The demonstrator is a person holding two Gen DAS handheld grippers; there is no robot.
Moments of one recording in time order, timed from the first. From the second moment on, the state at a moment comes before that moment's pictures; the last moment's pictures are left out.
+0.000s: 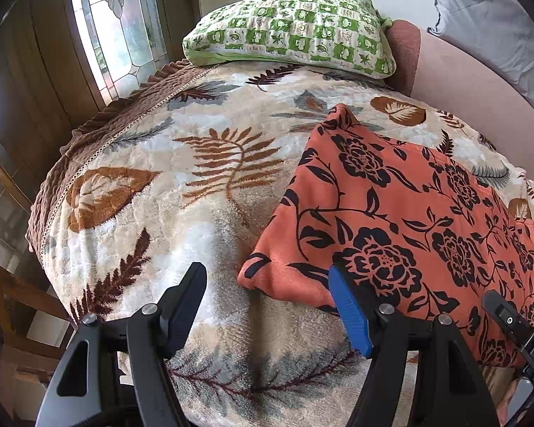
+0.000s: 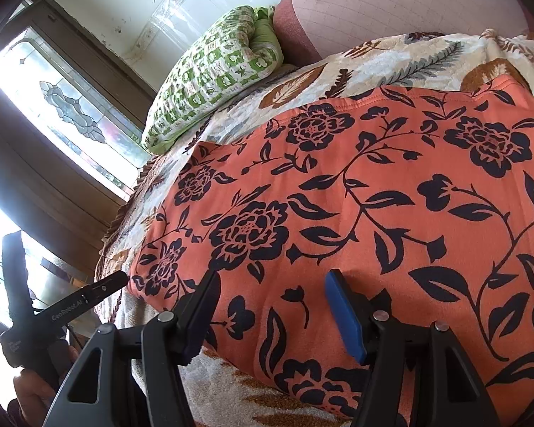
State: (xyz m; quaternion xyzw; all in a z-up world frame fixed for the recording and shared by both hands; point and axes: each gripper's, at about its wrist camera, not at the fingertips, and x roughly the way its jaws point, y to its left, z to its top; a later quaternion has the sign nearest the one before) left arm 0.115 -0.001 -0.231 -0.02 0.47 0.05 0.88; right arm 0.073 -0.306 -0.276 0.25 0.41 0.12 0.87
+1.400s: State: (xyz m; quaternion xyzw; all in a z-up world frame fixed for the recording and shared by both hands) left arm 0.131 0.025 -0.280 -0.27 0.50 -0.05 0.82; right arm 0.072 -0.307 -0.277 0.26 0.42 0.13 0.86
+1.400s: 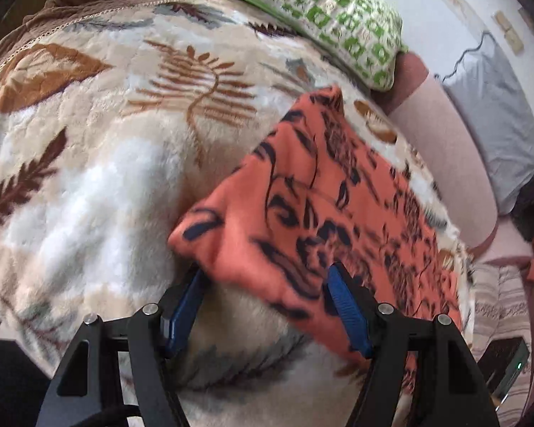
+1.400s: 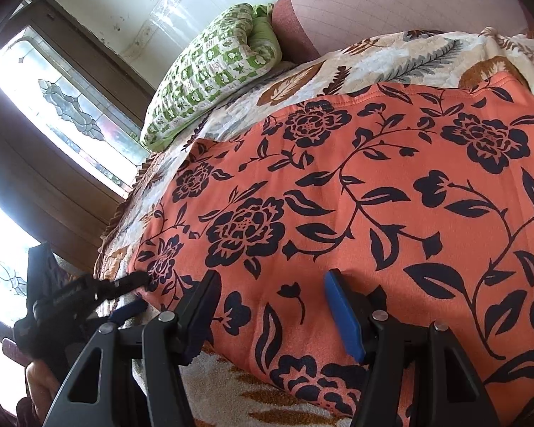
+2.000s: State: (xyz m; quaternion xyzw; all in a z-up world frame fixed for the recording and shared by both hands) left arm 0.150 -0.020 -0.219 -0.17 0.41 -0.09 0.89; right arm 0.066 -0.336 -0.264 0.30 0.39 0.12 0.86
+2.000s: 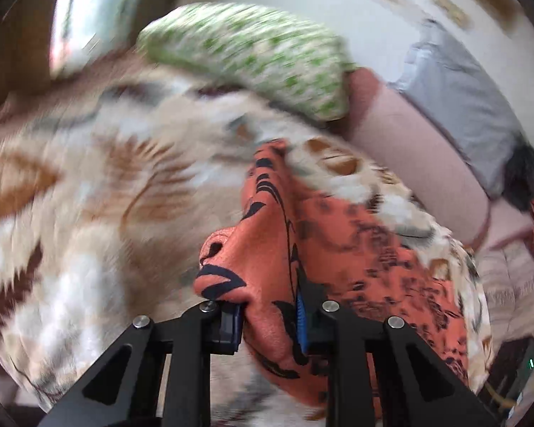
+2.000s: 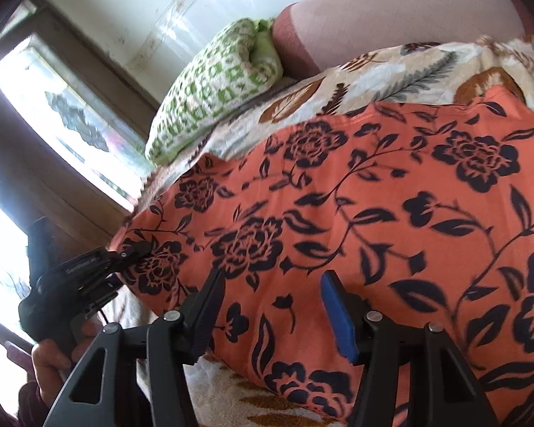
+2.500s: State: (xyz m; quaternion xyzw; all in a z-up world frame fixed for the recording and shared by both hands) left arm 0.067 -0.268 -0.186 0.07 0.37 -0.34 0.86; right arm 0.016 -0.530 -0.261 0.57 0.24 0.12 0.78
